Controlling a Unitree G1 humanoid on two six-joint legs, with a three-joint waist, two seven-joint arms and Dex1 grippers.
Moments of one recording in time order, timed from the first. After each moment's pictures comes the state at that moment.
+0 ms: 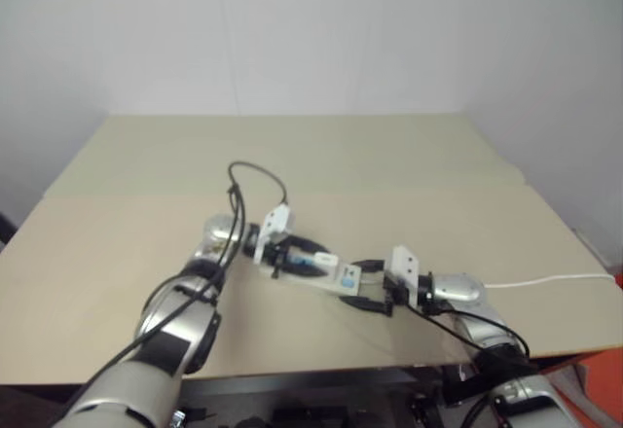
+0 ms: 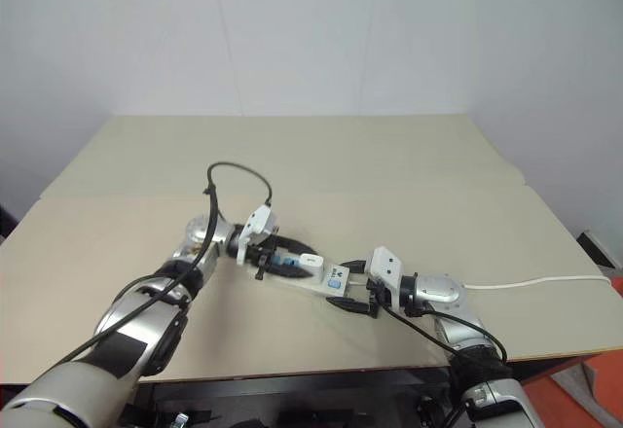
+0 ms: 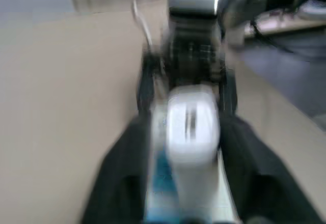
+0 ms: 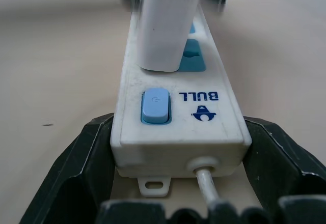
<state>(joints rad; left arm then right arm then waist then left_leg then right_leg) -1.00 0.29 -0.23 1.28 -0.27 -0.42 -1.61 -0.41 -0.45 0.18 0.40 0.19 -0.19 1.16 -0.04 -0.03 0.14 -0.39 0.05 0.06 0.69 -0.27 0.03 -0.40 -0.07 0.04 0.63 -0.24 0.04</state>
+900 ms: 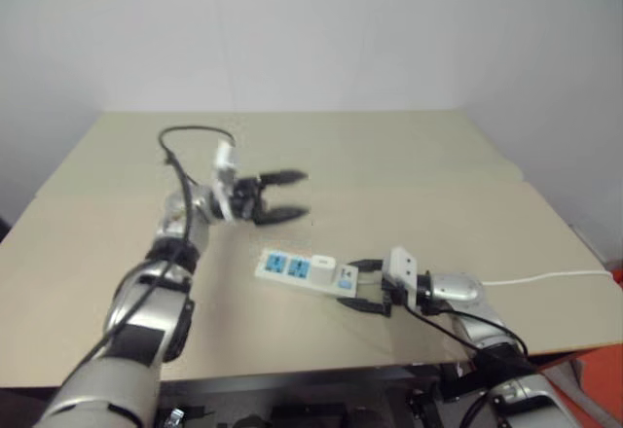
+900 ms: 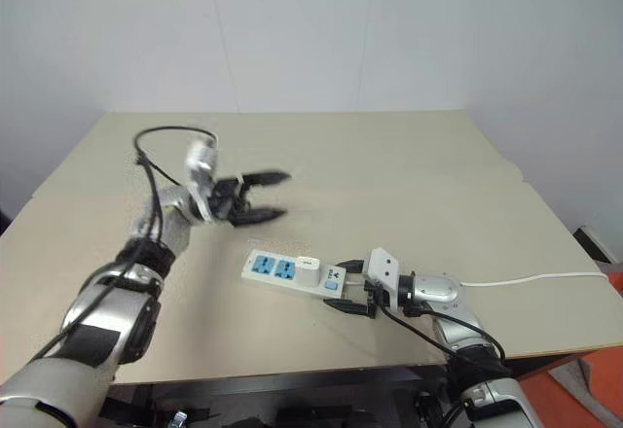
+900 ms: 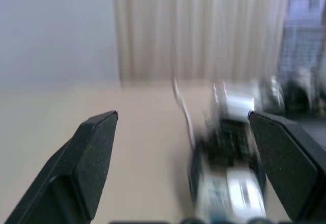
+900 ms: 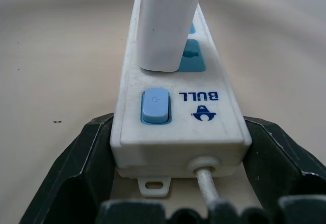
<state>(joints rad) -1.12 0.42 -0.04 1.07 -0.70 -0.12 -1.61 -0.42 -0.44 0.18 0.40 0.18 -0.22 1.15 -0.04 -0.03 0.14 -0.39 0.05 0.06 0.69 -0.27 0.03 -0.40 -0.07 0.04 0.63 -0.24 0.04</state>
